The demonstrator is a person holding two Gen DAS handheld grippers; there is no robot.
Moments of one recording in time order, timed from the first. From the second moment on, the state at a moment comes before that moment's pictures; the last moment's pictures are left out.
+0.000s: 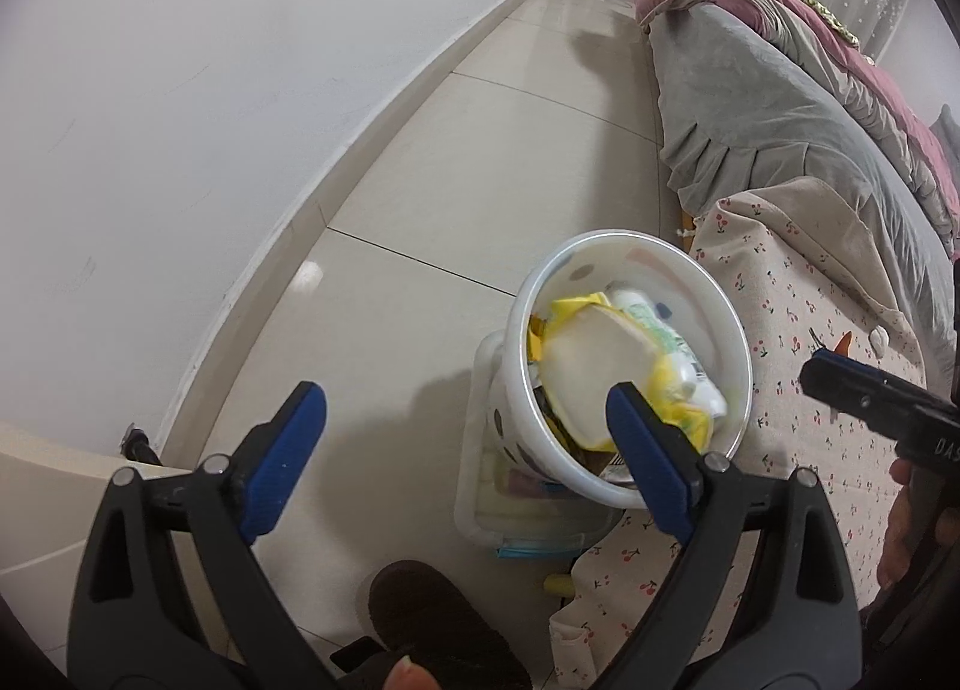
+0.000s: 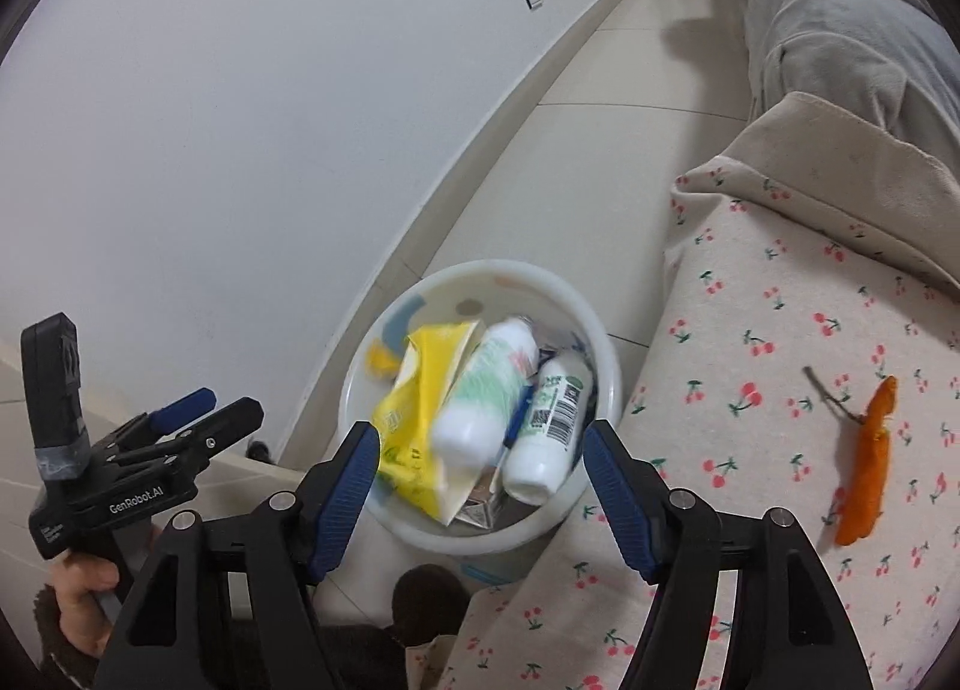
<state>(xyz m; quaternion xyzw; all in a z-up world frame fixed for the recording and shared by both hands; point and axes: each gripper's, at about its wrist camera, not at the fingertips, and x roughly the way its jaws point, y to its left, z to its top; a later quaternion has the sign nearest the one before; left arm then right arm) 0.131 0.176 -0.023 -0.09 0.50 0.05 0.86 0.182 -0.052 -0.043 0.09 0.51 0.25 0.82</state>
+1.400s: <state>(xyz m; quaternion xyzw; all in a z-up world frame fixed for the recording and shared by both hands) 0.168 0.015 -0.023 0.01 0.52 -0.03 0.85 0.148 -0.253 -0.006 0.06 0.48 0.05 0.87</state>
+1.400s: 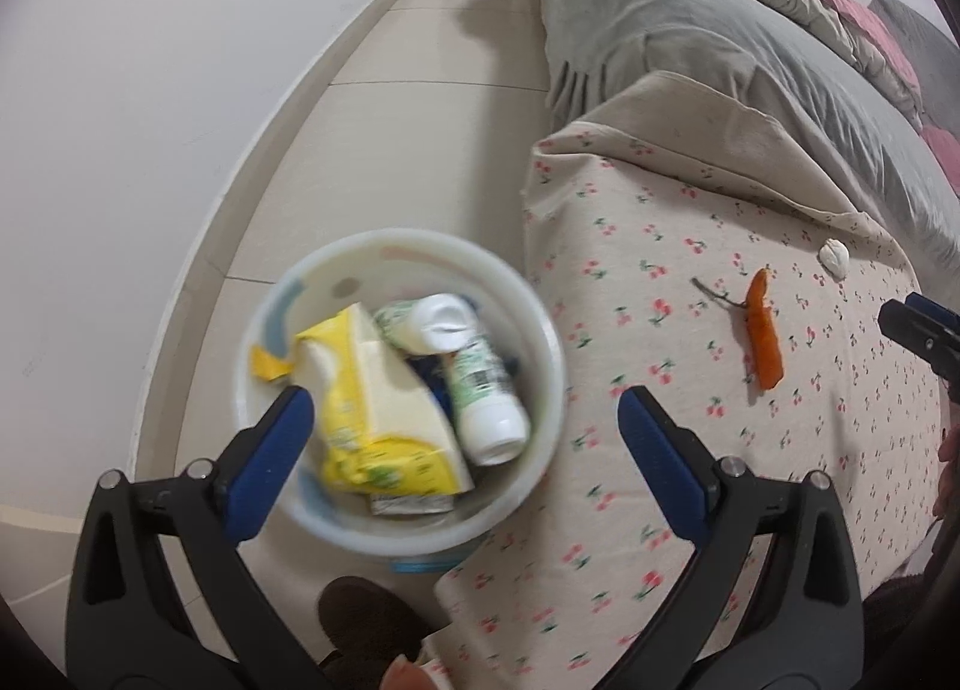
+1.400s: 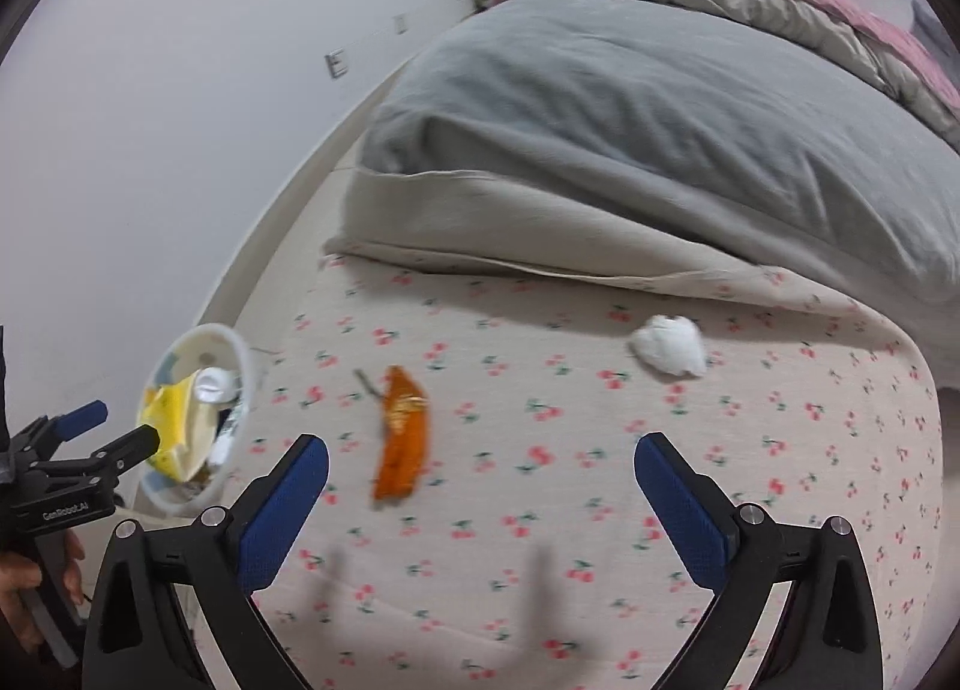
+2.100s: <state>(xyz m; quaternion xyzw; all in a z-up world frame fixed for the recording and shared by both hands) 0.196 -0.104 -0.060 -0.03 0.53 -0.14 0.83 0.156 -0.362 -0.049 0.05 0.49 -0.03 0.87</state>
